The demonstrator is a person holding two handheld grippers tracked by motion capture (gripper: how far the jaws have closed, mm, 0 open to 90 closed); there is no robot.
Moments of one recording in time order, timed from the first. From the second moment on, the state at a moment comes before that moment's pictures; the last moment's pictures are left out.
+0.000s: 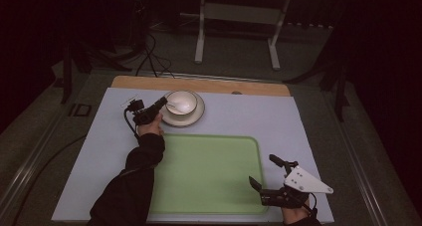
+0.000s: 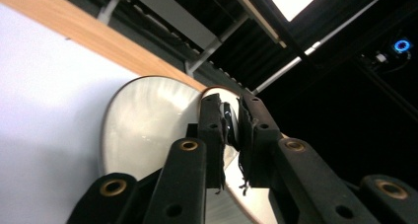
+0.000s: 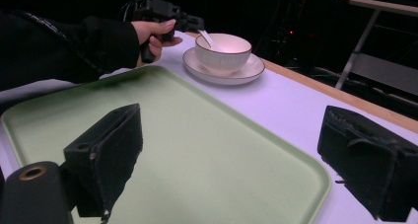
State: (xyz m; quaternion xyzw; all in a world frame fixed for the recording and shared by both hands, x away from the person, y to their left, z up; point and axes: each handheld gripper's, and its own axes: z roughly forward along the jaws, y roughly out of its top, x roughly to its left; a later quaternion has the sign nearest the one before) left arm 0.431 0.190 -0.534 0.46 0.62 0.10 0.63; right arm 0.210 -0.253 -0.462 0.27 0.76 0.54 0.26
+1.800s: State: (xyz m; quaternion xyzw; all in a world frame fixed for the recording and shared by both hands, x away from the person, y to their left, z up) left arm 0.357 0.189 -0.381 0.71 0.44 0.11 0.54; right arm 0.208 -0.252 -0.459 0.27 0.75 0.54 0.27
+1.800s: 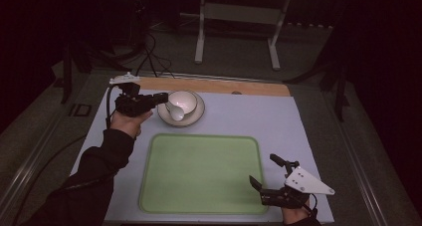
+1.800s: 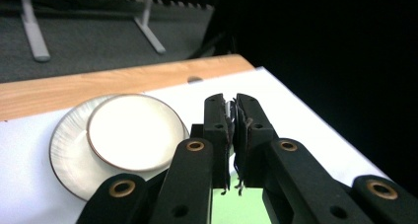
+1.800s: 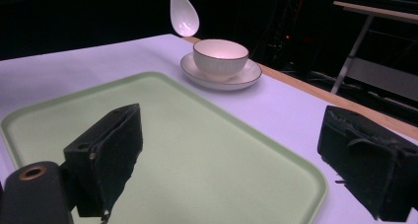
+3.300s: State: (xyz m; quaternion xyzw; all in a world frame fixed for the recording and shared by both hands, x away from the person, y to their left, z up) left arm 0.300 0.133 -0.418 0.88 0.18 -0.10 0.43; right arm 0.208 -0.249 -0.460 0.26 0.76 0.54 0.26
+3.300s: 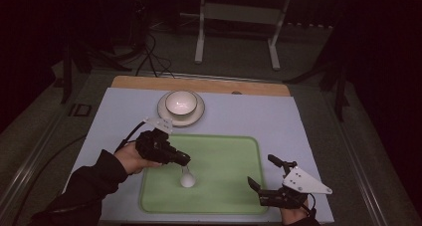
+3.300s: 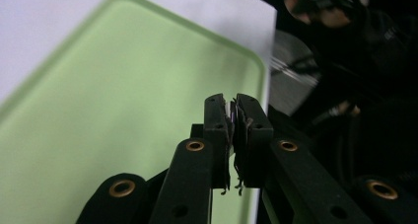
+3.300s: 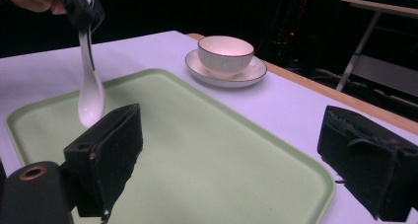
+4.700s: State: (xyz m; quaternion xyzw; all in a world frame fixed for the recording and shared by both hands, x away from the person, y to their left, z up) left arm 0.341 0.122 -0.496 0.86 0.20 -0.14 0.44; right arm 0.210 -0.250 -0.463 0.27 0.76 0.54 0.26
